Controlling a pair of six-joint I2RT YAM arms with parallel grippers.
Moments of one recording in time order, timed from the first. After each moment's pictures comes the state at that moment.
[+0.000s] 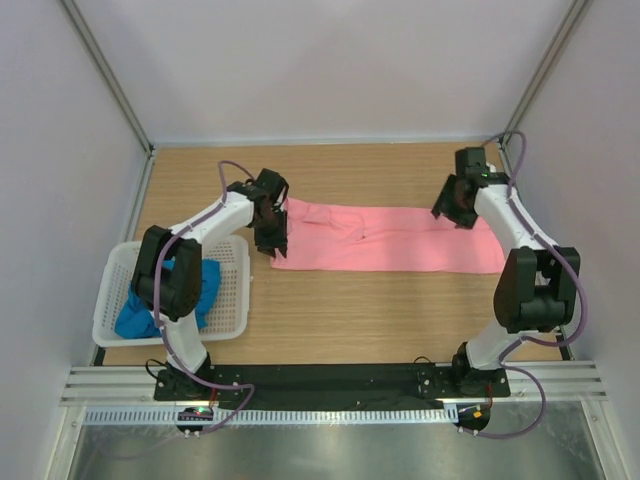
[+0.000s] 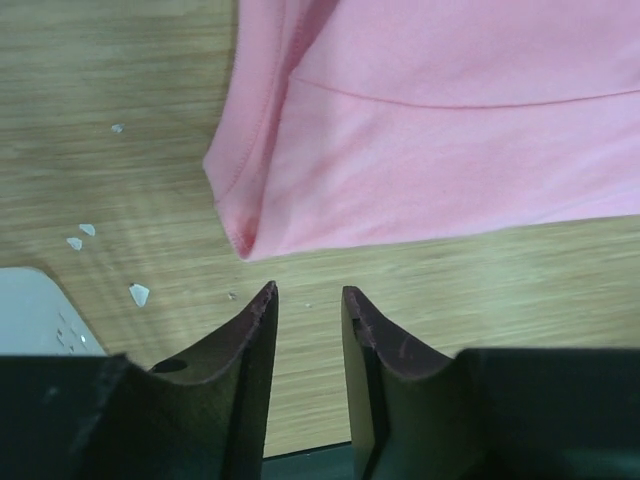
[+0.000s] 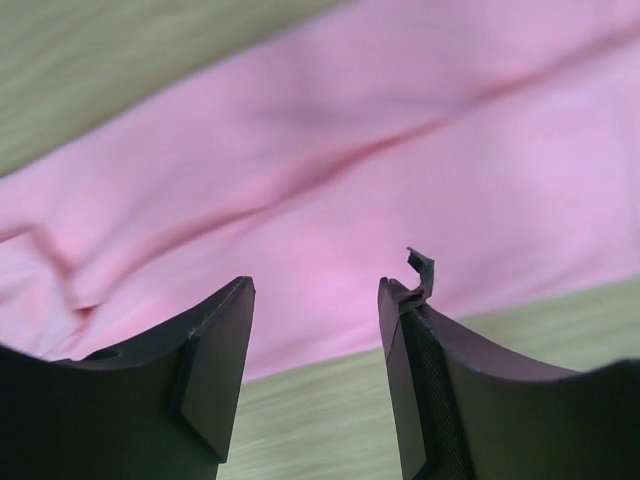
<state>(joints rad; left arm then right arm) -0.43 1.84 1.36 -0.83 0.09 -0.45 -0.03 1.64 1.28 -0.76 0.18 0.48</state>
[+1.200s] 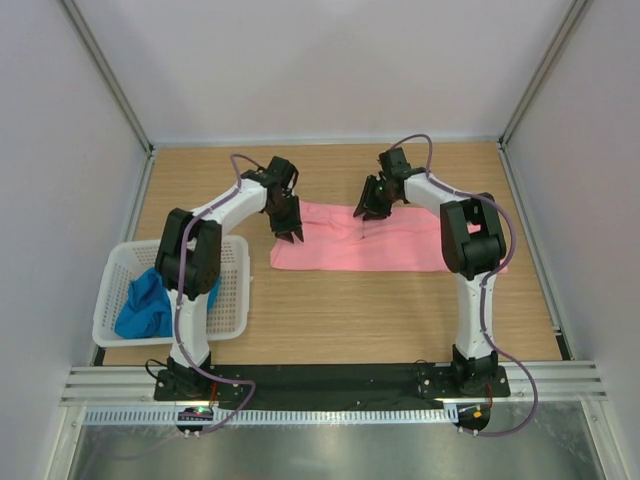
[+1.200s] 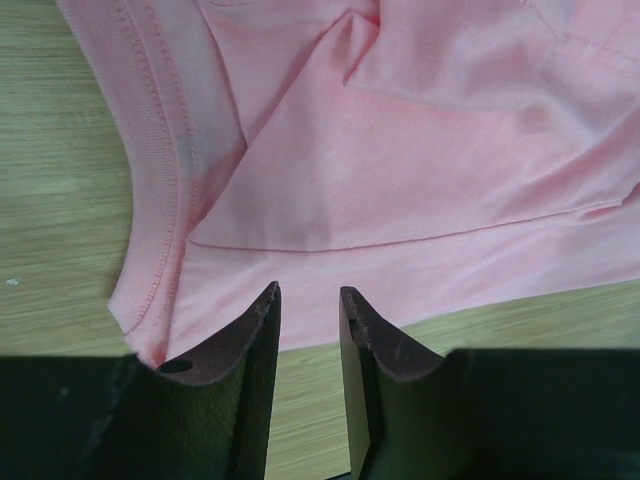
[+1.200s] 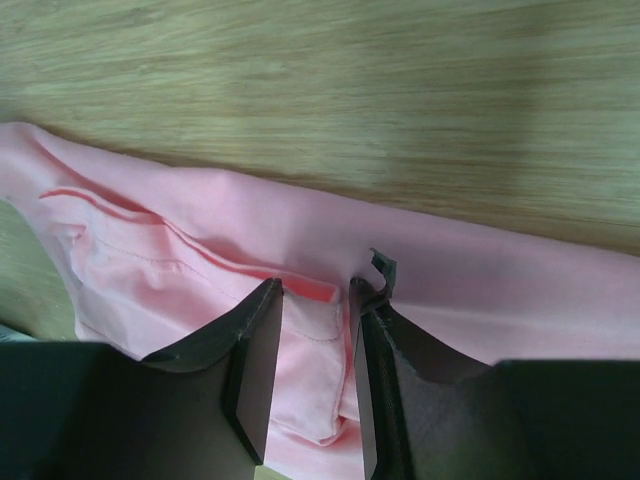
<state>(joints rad) -0.42 2.05 1.59 -0.78 0.18 -0.55 0.29 2.17 1.60 -0.46 -0.27 0.57</state>
